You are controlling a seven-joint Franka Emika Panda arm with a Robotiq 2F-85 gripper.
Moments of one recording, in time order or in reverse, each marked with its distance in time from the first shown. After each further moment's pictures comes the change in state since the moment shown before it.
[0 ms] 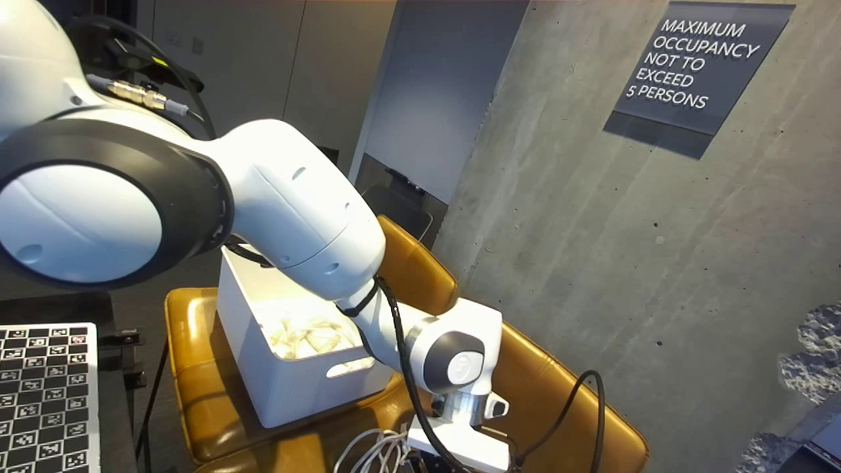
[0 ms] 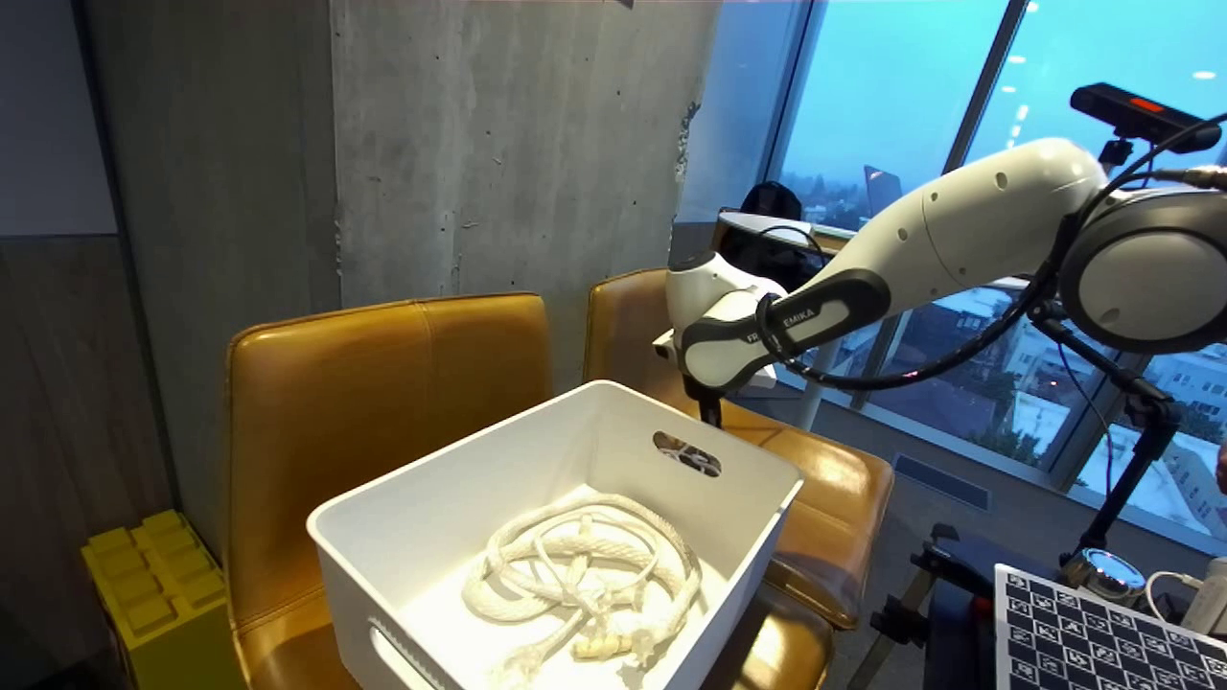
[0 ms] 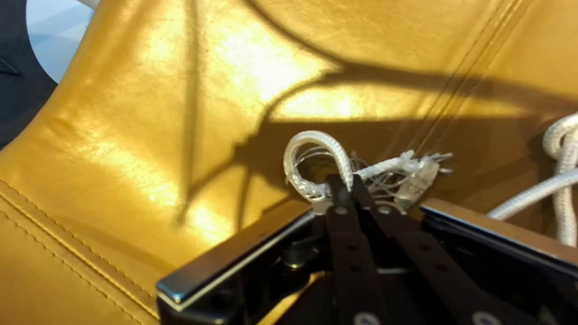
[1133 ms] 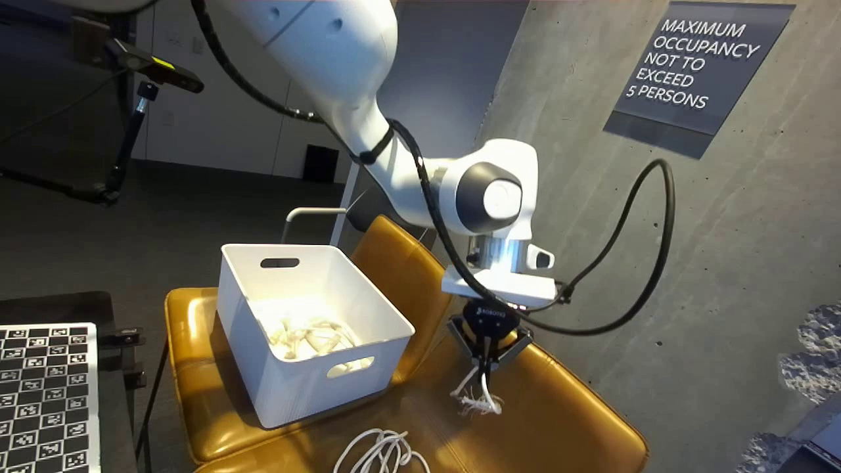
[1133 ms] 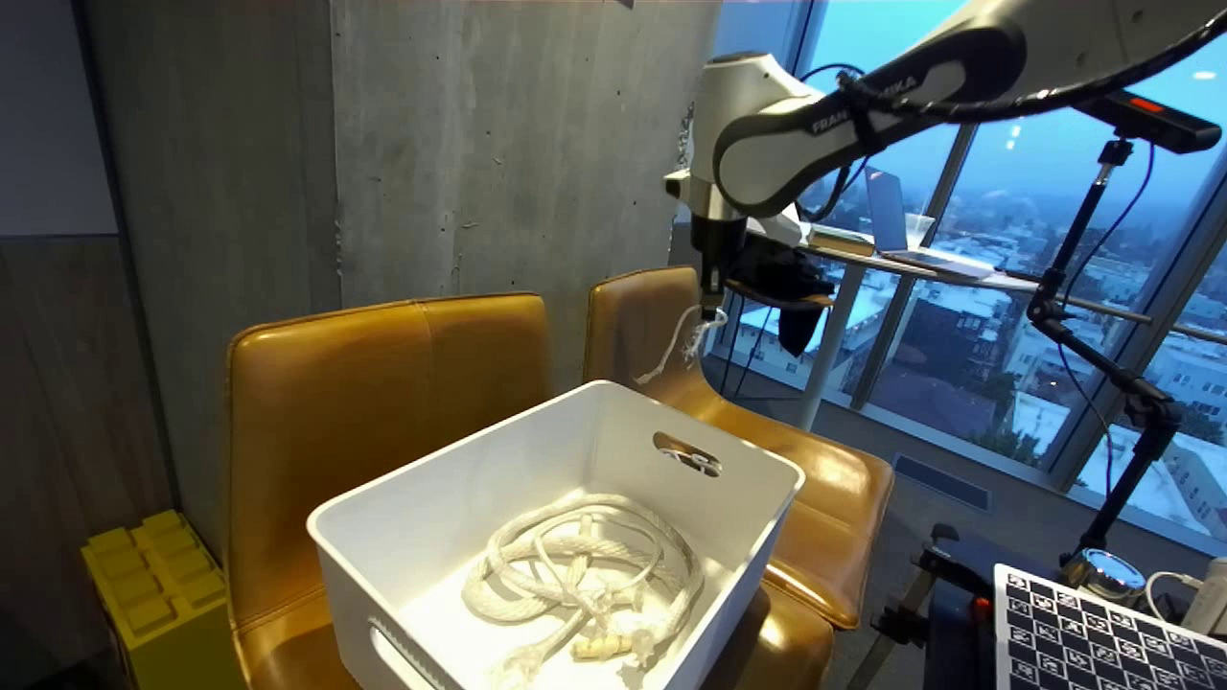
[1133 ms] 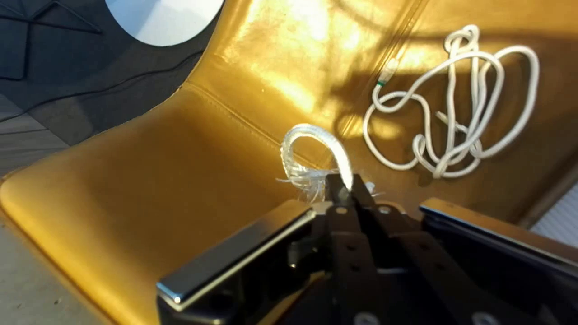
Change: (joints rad) arm 0.063 -0.549 0.041 -0.393 -0.013 0.039 0.087
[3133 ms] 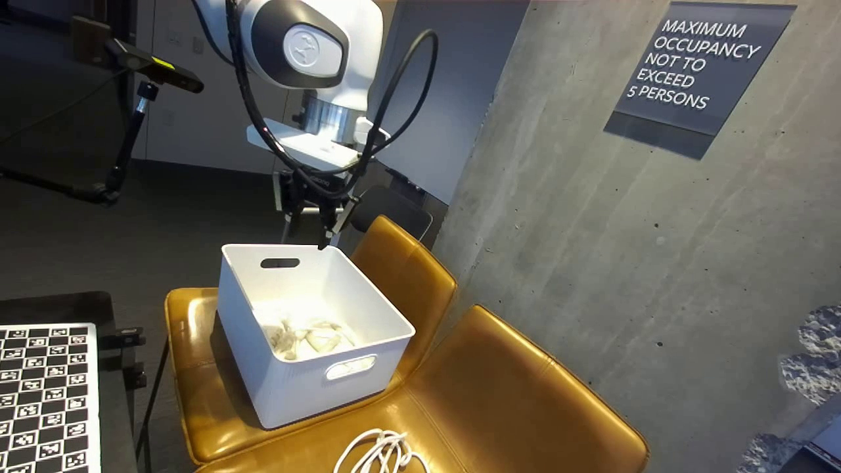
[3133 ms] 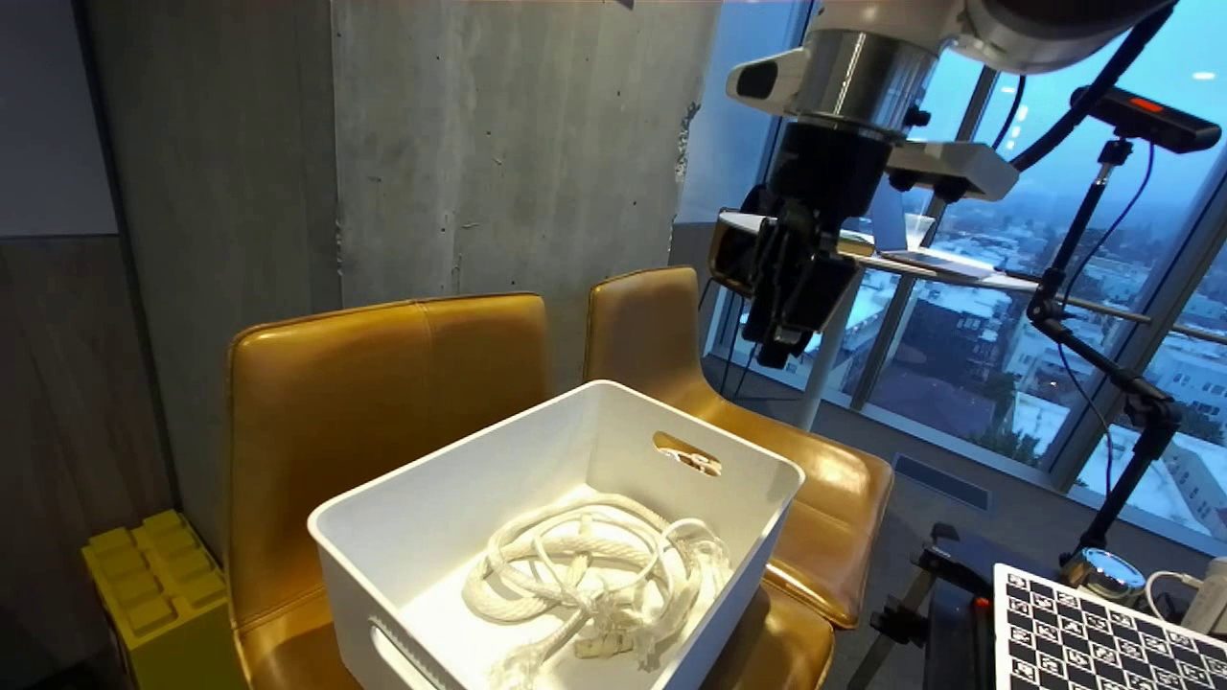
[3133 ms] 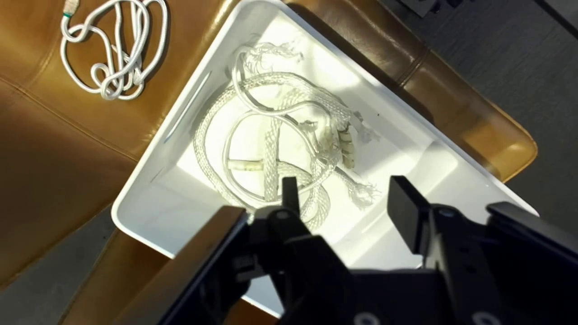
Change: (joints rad) arm 0.178 -0.704 0.174 -0.843 0.317 0.103 0.022
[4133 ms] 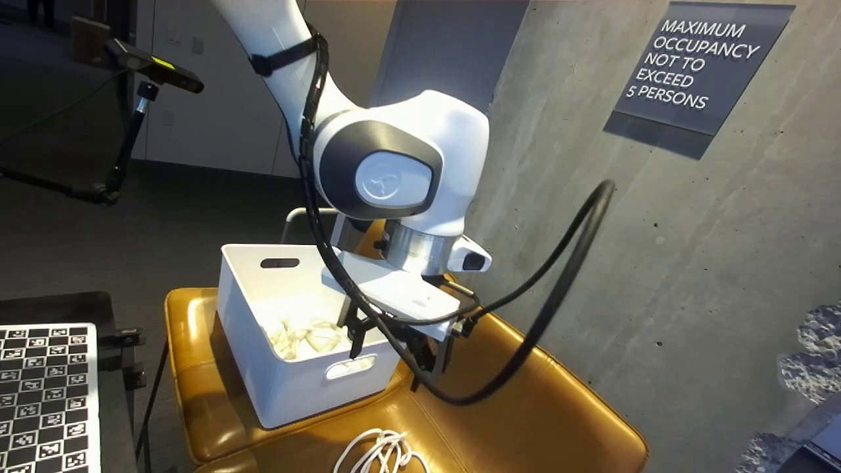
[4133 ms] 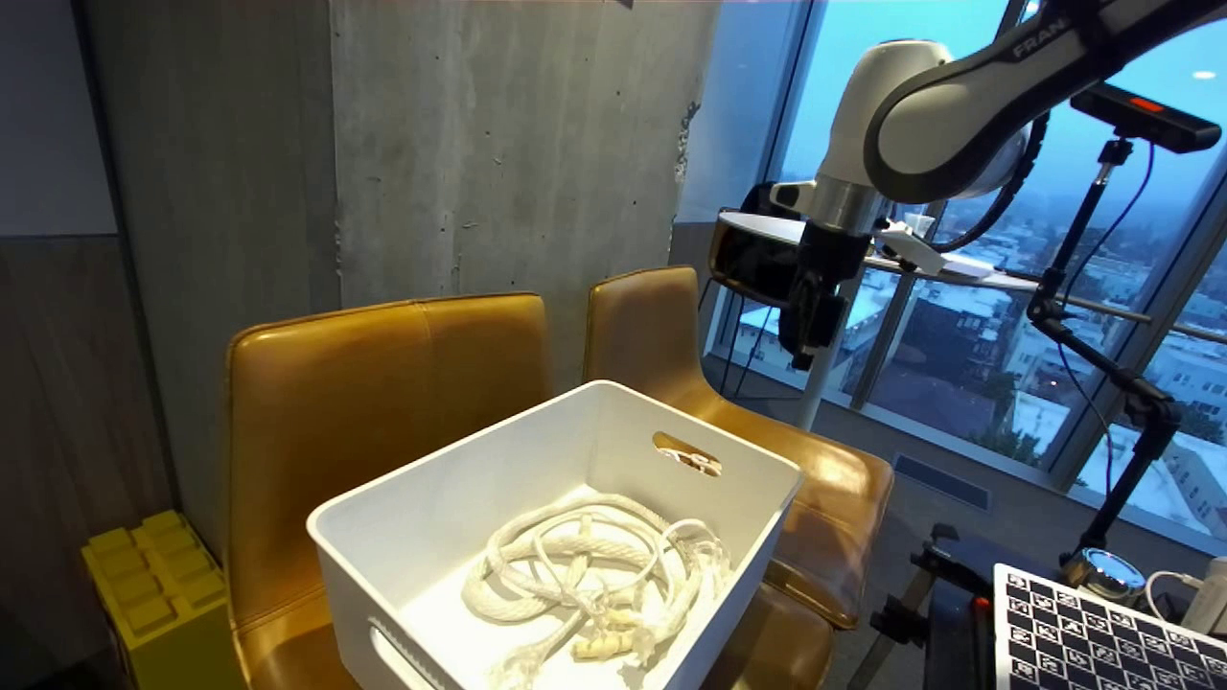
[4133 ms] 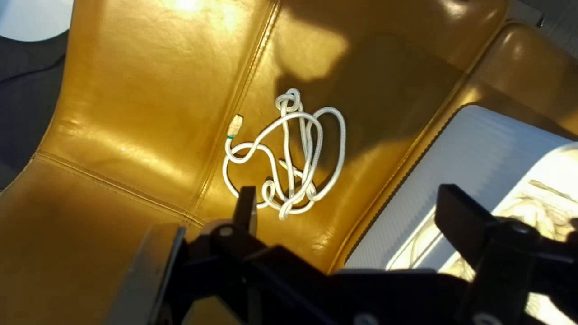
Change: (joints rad) arm -0.230 0.239 -0.153 0.105 -0.051 0.149 -0.170
